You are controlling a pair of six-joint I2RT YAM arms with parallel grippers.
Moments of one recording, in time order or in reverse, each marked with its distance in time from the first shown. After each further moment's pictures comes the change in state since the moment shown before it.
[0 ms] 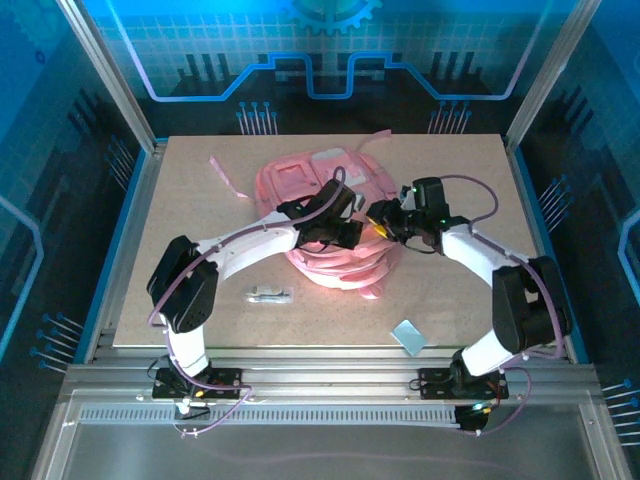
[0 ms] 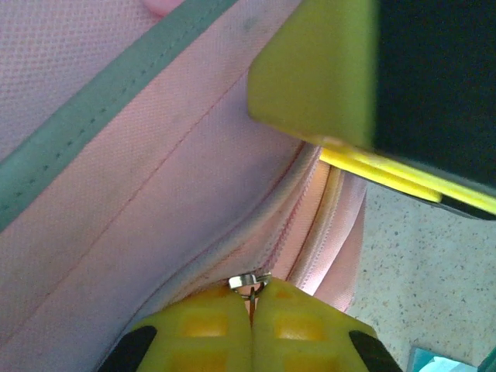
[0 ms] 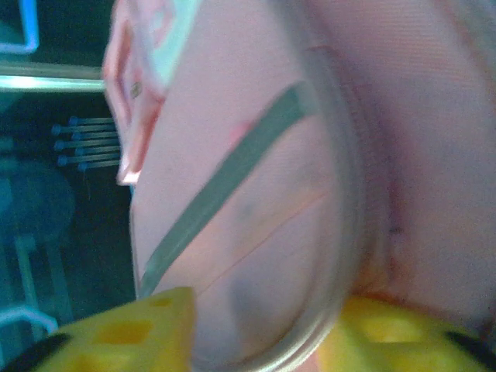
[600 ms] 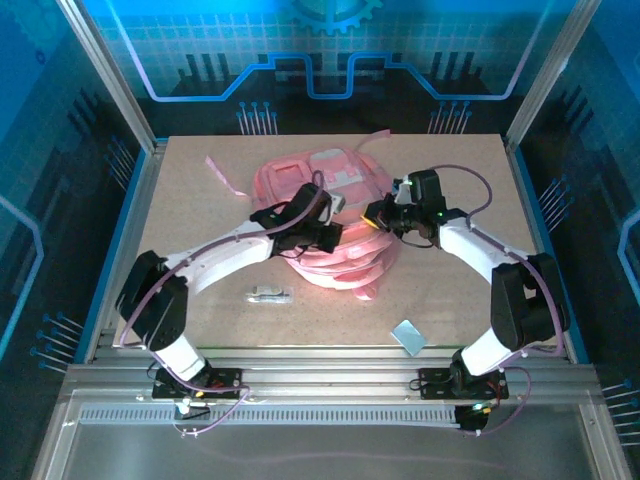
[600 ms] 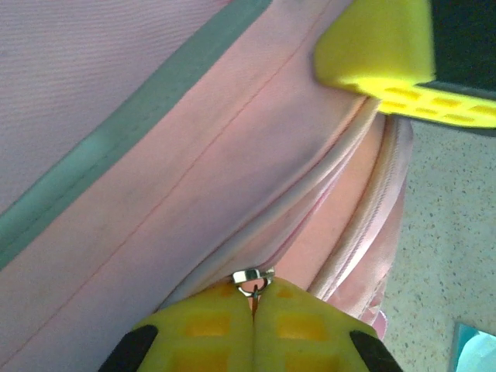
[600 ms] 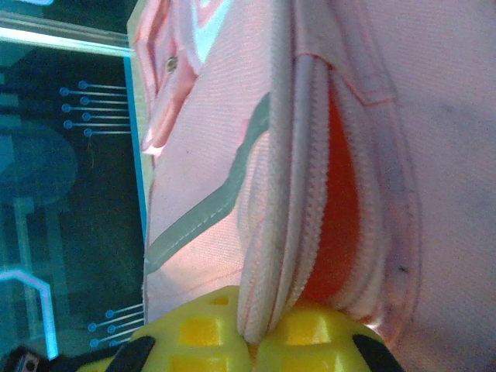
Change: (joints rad) left arm 0.076 -0.202 -0.206 0.048 -0.038 0.091; right arm 0.012 0.000 0.087 -0.069 -0.040 -0.144
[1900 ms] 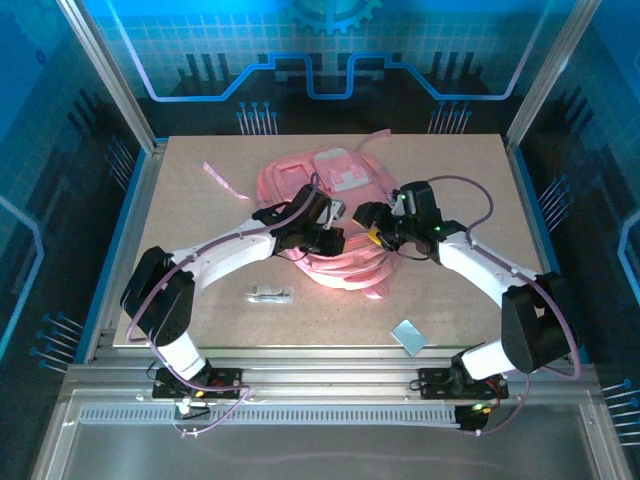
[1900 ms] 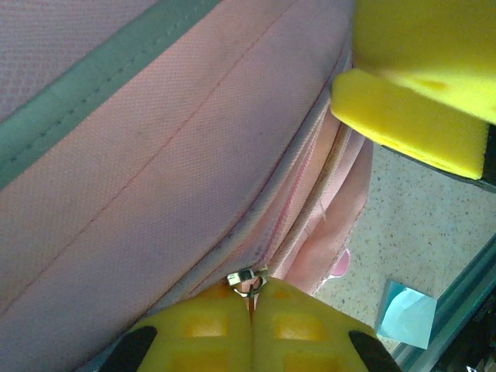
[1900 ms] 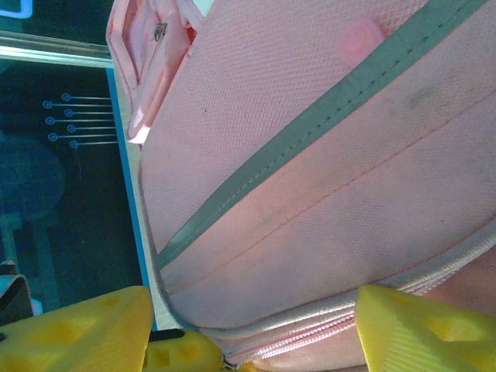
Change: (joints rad) left arm -0.013 0.051 0.018 -0.027 0.185 -0.117; right arm 0.111 -0.121 -0.099 -0.001 0.148 0.158
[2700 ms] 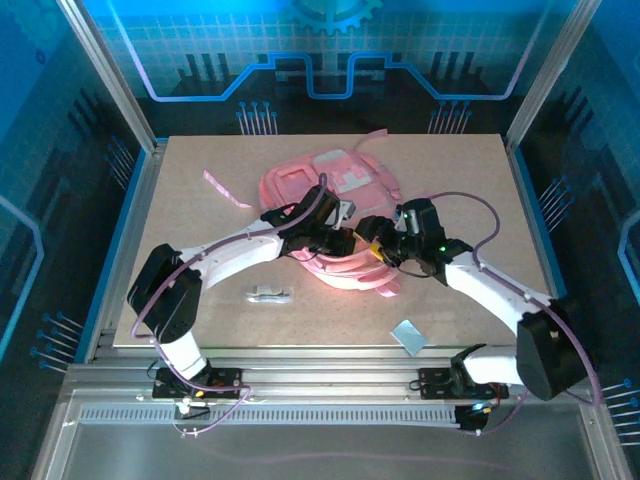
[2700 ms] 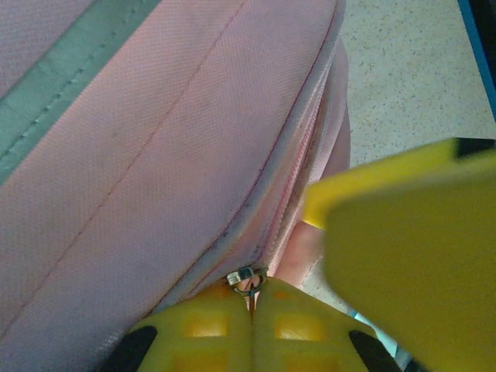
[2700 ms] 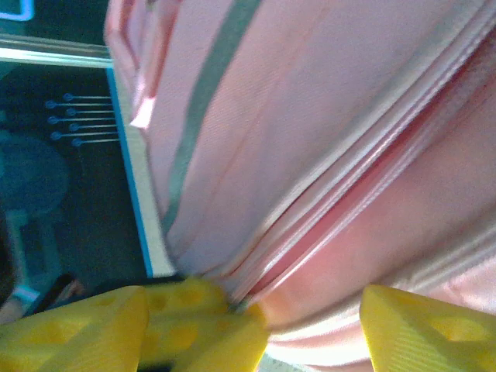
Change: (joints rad) left arm -0.034 0.036 0.021 0.067 0.035 -0.045; right arm 0.047 -0.124 -0.142 0.035 0.053 0.085
